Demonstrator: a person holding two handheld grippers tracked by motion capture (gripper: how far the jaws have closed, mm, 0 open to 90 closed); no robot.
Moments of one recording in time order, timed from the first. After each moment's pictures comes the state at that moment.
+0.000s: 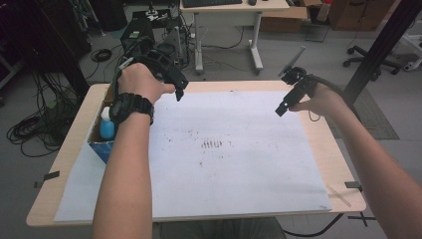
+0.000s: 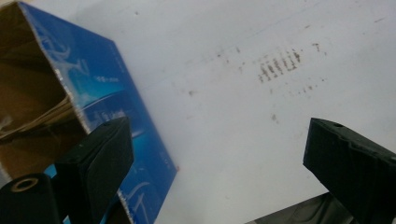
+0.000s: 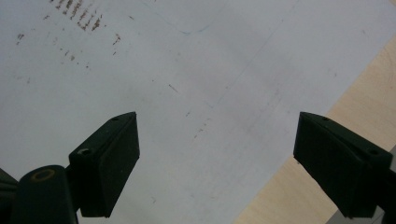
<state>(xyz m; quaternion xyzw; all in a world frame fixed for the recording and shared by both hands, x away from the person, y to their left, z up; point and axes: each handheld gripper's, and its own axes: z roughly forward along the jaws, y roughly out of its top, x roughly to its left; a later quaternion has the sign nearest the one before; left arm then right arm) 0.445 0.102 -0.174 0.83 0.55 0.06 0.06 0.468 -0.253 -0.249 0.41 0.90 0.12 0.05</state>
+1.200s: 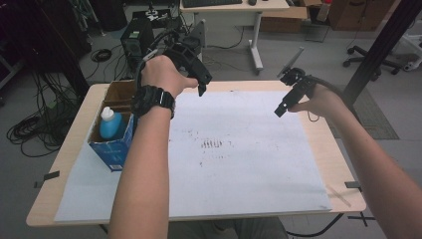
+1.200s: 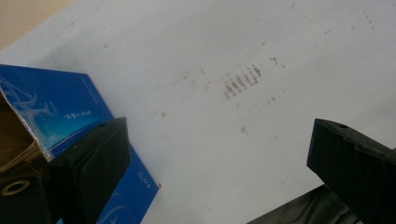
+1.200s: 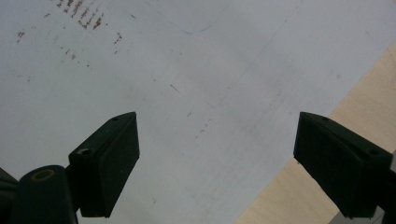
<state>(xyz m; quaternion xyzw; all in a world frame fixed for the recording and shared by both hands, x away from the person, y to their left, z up) 0.449 0.052 -0.156 0.85 0.51 0.06 0.07 0.468 -0.250 -0.252 0.41 0.90 0.12 0.05</state>
